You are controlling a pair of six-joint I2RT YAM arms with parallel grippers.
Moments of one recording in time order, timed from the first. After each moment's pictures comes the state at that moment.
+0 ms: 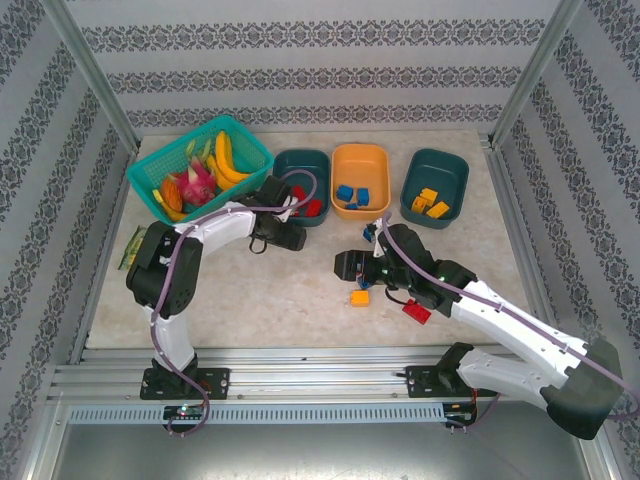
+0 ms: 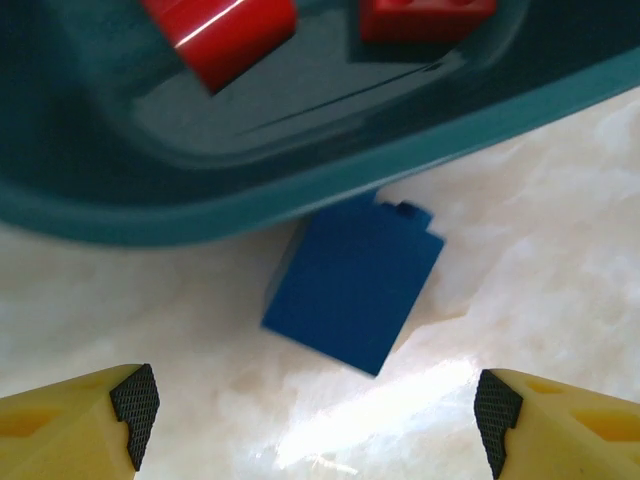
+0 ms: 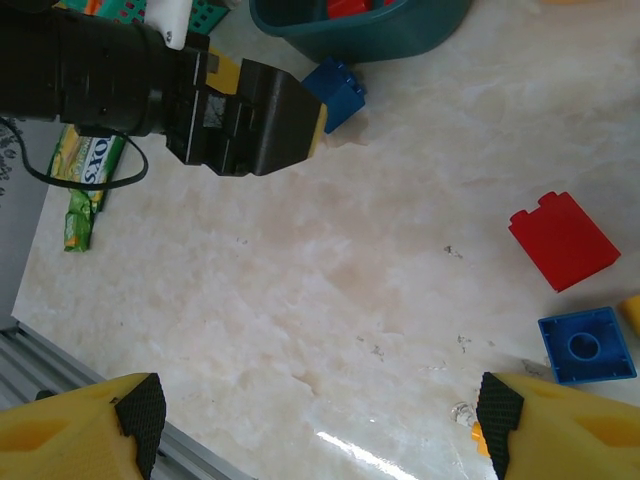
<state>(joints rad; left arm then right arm) -0.45 1.88 1.29 -0.56 0.09 -0.13 0.73 1.01 0.77 -0.46 -0.11 0.73</state>
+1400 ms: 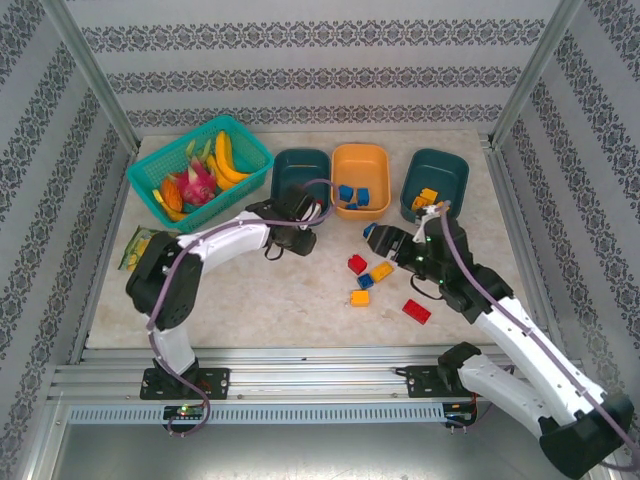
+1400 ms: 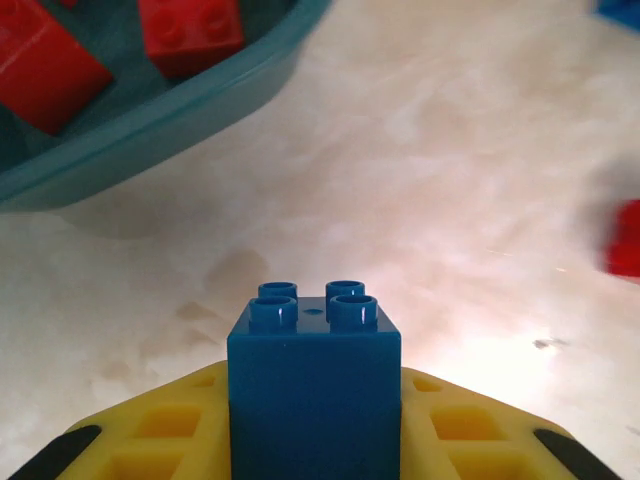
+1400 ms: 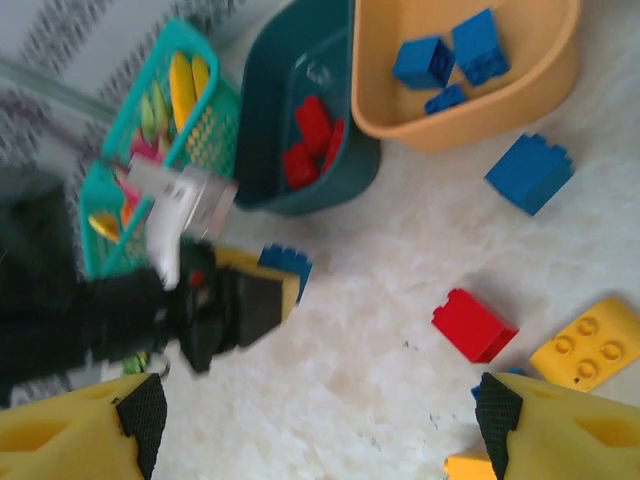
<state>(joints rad) -0.62 1.78 1.28 -0.58 0.01 -0.18 0.44 0.81 0.74 -0.46 -0.14 0.85</state>
